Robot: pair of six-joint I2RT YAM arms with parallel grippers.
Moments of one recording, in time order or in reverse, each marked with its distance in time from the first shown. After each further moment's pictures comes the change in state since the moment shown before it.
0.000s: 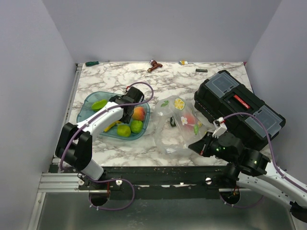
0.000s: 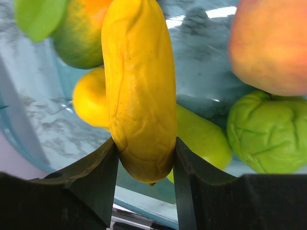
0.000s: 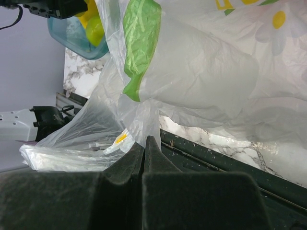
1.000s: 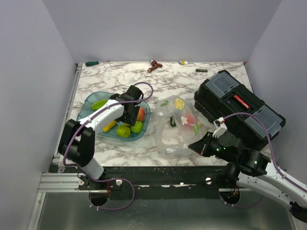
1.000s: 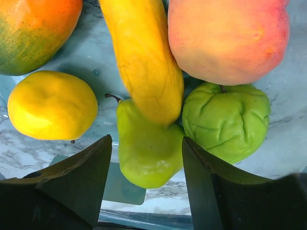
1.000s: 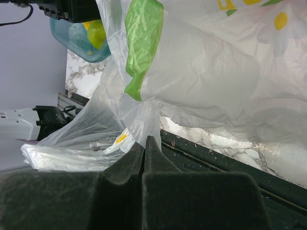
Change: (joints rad) left arm 0.039 0.053 0.026 -0.016 0.268 -0.012; right arm 0.000 -0.005 0.000 0.005 -0.001 0.000
